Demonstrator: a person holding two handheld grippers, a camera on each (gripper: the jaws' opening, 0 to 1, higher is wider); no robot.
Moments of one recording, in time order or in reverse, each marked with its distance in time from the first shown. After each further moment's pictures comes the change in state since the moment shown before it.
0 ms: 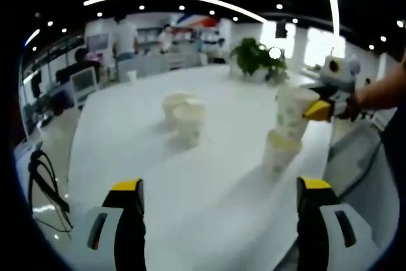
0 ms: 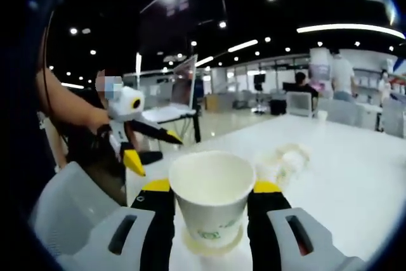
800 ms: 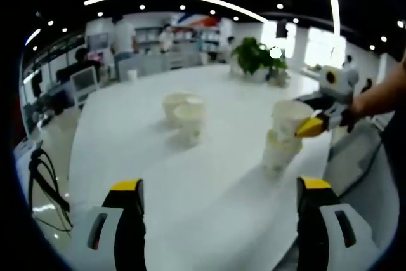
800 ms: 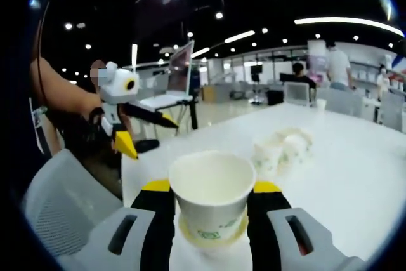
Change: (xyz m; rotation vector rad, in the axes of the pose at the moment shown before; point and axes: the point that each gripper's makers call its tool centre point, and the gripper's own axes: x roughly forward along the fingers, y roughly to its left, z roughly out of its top) left arm -0.001 0.000 0.002 -0.001 0.002 0.002; right arm 0.011 -0.001 -0.025 0.010 0.062 -0.019
